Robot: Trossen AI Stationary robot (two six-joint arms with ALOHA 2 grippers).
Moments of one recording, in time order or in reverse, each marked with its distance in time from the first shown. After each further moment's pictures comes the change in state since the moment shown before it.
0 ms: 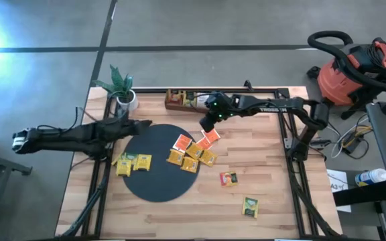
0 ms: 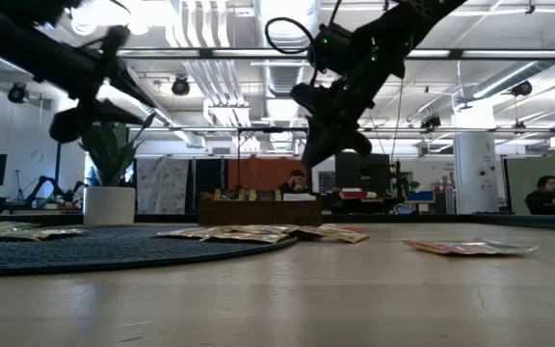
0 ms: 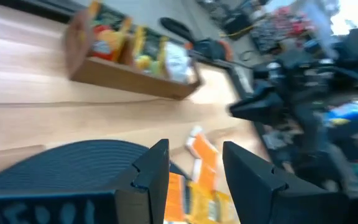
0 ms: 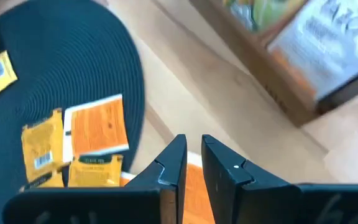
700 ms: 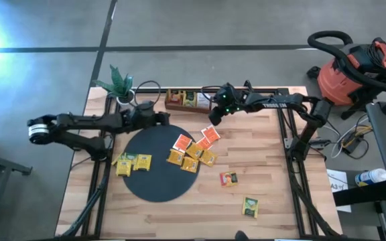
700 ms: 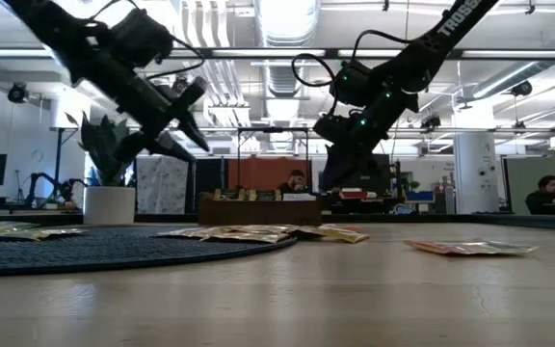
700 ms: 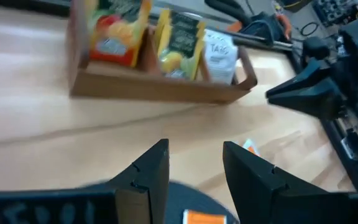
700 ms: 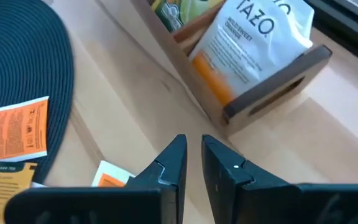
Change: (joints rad) left arm 0.216 0.564 0.206 0.246 0.141 0.120; right arm -0.170 0.002 -0.186 0.242 -0.066 -0.196
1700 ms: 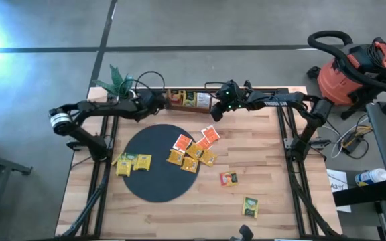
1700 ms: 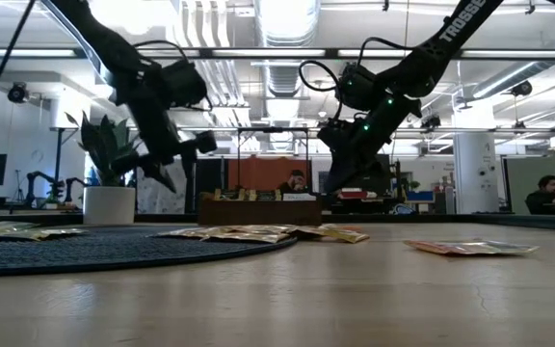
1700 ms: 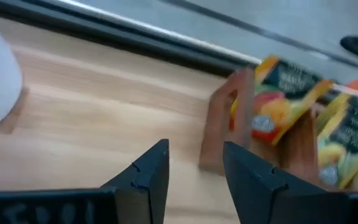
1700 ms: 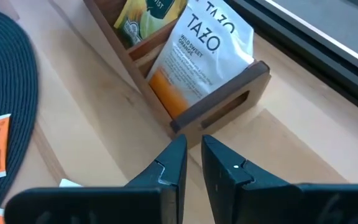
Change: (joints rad) left arm 0.212 0.291 0.197 -0.217 -0.213 -0.131; right arm -0.057 0.000 -0.019 0.043 0.037 -0.025
